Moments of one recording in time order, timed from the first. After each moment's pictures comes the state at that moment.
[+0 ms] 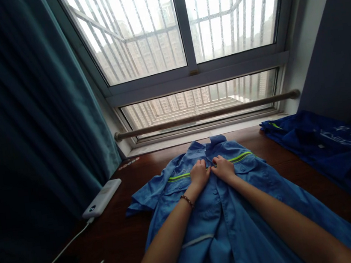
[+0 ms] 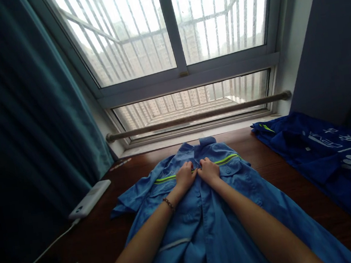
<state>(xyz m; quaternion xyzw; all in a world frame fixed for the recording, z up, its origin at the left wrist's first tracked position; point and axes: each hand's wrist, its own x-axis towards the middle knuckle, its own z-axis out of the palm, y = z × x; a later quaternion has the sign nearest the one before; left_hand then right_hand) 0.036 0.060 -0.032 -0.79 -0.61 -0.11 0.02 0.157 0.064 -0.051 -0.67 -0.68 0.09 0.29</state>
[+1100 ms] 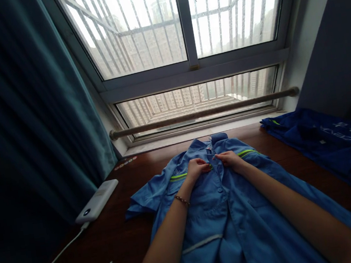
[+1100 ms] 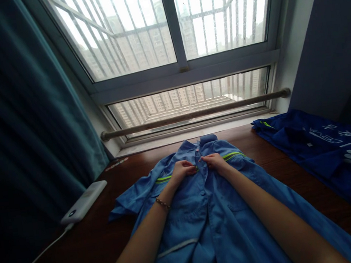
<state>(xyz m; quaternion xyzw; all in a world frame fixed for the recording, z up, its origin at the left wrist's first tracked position) 0.004 0.095 -0.051 -0.57 -0.49 -0.39 -0.53 0.183 0.091 -0.054 -0.46 -0.54 0.55 0.44</state>
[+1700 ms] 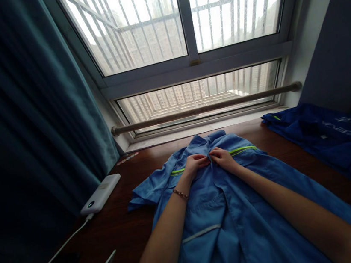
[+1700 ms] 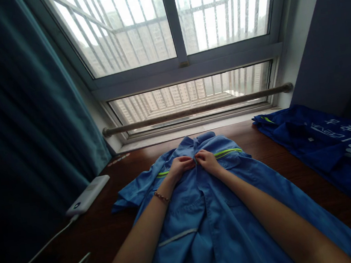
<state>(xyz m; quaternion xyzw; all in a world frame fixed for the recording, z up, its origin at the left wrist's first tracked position) -0.006 0.089 -0.052 -0.47 -0.42 -0.44 -0.63 0.155 0.075 -0.053 -0.42 -0.67 0.36 0.49</state>
